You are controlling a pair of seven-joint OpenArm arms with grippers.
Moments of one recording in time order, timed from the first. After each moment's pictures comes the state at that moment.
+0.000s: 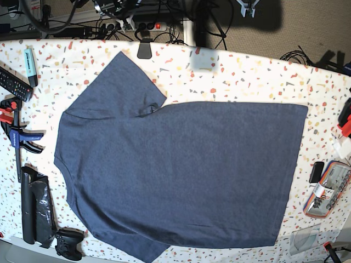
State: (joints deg) left arm 9.3 -1.4 -15.6 11.3 13.3 -12.5 -9.3; right arm -5.1 5.0 5.4 18.9 -17.5 12.8 -11.9
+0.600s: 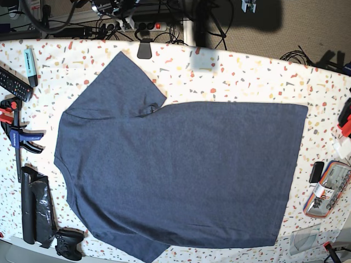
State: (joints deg) left arm 11.5 -1.4 -15.6 11.4 13.3 -12.5 -13.7; right arm -5.1 6.2 5.4 19.0 -17.3 16.2 -11.9
